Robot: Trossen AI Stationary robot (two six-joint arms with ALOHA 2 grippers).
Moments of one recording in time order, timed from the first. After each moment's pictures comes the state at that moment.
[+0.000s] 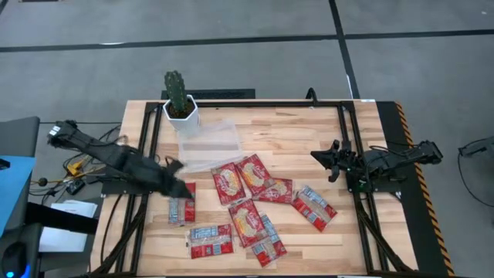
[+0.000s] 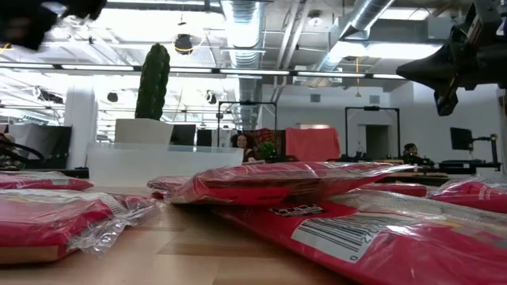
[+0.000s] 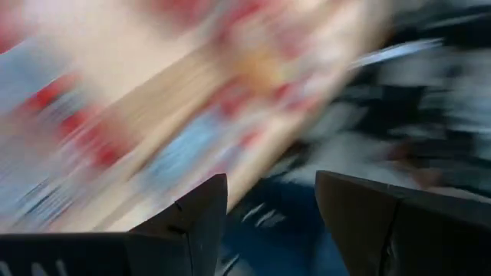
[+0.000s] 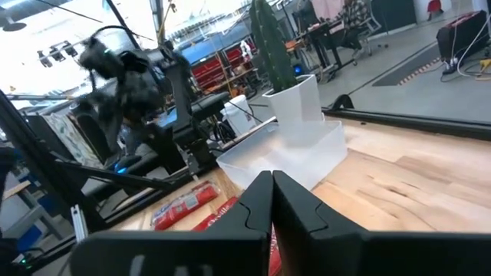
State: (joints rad) left arm -0.44 0.82 0.74 -0.57 0.02 -1.61; right arm 0.25 0.04 0.01 0.10 0.57 0.44
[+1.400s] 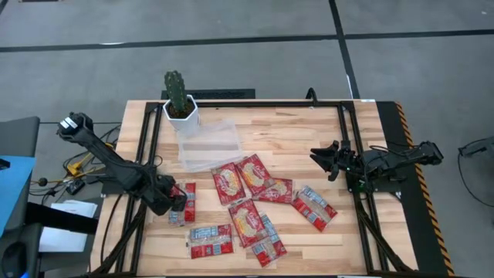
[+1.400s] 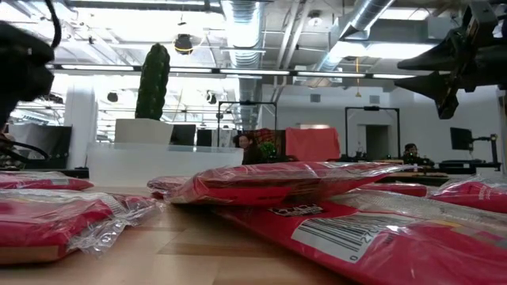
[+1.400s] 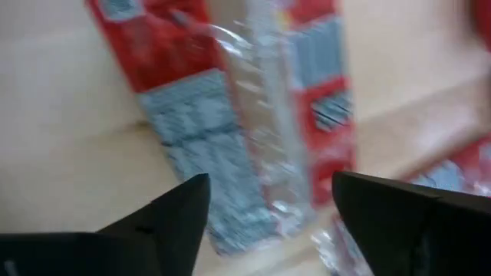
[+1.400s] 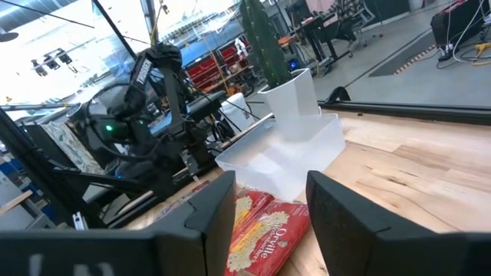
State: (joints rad) left arm -0.68 0.98 0.47 -0.60 -0.15 -2.02; right arm 0.23 0.04 0.01 0.06 0.58 0.50
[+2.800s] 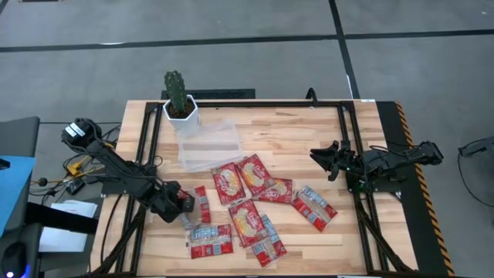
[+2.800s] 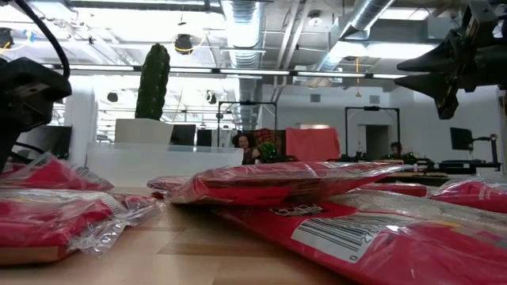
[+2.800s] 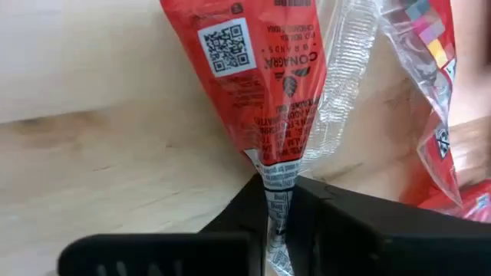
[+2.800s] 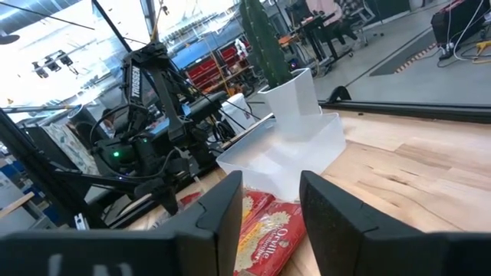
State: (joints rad) left arm -0.69 1.23 0.44 -0.41 -0.21 -2.18; right arm 0.23 0.04 0.01 0.06 0.58 0.50
